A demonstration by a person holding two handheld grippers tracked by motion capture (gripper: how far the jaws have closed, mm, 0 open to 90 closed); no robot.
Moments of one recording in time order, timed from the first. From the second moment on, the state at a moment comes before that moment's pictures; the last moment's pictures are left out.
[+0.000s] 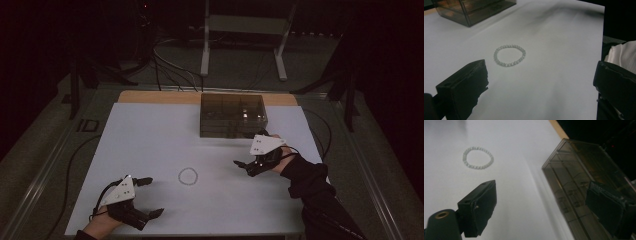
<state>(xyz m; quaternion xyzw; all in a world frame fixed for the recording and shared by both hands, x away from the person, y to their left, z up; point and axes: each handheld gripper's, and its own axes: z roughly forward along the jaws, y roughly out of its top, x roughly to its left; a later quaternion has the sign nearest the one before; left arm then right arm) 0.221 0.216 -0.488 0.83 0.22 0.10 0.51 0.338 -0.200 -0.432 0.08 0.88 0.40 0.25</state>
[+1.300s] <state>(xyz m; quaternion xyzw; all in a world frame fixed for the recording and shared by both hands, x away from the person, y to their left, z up) 0.221 0.216 -0.488 0.83 0.22 0.10 0.51 0.359 -0.171 -0.485 0.07 0.91 0.24 0.34</state>
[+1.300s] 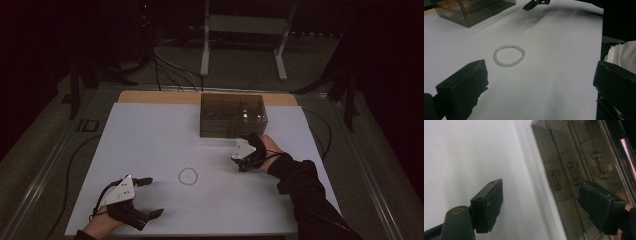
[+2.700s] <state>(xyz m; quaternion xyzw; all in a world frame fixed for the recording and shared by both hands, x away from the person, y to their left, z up) 0.221 0.216 -0.488 0.83 0.21 0.10 0.51 0.375 -0.131 -0.548 0.00 0.83 0.03 0.55</state>
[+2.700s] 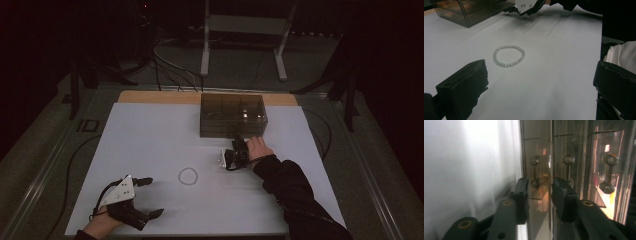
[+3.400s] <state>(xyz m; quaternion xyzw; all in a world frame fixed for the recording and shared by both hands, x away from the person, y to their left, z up) 0.221 0.217 -0.488 0.83 0.21 0.10 0.51 0.386 -0.125 -0.565 -0.03 0.82 -0.01 0.58</state>
